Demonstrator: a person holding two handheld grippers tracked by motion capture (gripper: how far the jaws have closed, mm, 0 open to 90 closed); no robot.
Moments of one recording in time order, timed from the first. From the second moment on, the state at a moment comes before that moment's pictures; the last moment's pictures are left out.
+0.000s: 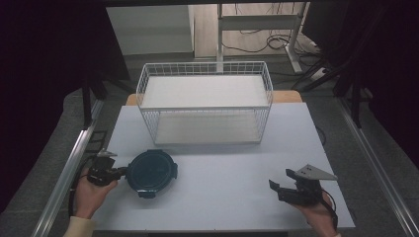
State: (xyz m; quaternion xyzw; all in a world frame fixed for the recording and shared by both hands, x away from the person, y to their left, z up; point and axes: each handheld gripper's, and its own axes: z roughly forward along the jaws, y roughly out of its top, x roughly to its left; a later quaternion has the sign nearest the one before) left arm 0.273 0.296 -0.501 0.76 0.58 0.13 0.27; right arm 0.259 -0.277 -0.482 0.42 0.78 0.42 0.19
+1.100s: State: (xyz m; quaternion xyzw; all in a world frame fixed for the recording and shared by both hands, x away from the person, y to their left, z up) left arm 0.286 0.233 -0.499 0.79 0.53 0.12 0.28; right arm 0.259 -0.277 -0.483 0.43 0.78 0.42 0.19
